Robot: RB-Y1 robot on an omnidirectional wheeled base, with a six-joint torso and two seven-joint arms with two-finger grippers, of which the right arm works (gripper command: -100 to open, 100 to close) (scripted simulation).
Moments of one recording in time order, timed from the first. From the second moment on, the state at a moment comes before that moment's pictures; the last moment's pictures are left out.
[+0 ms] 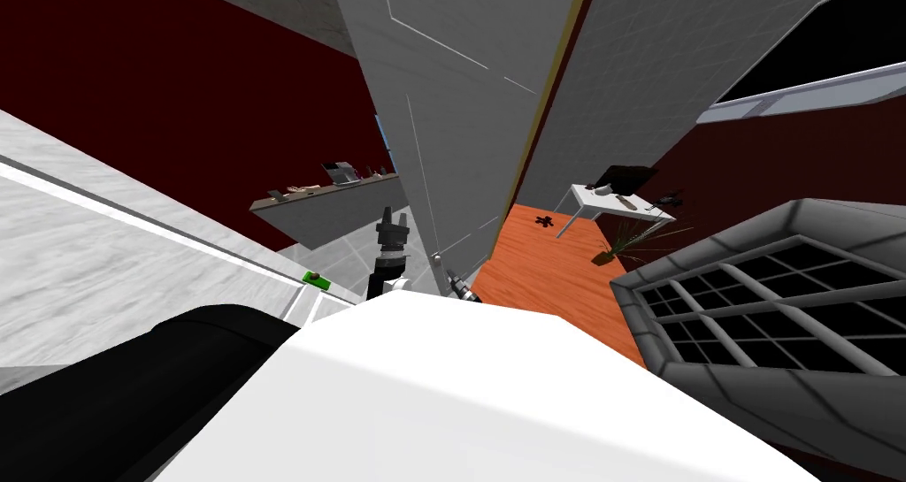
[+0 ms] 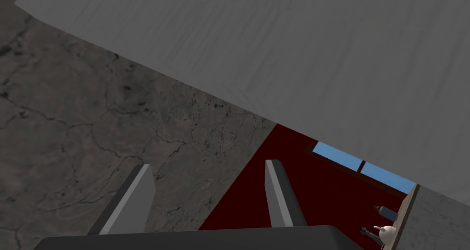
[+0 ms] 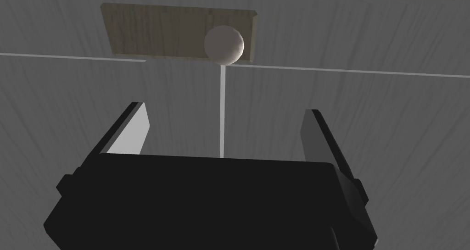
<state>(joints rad) -0.08 -0.07 0.86 -0.81 -0.08 -0.76 -0.04</state>
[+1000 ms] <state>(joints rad) -0.09 -0.05 0.84 -0.79 -0.08 -0.76 -0.03</state>
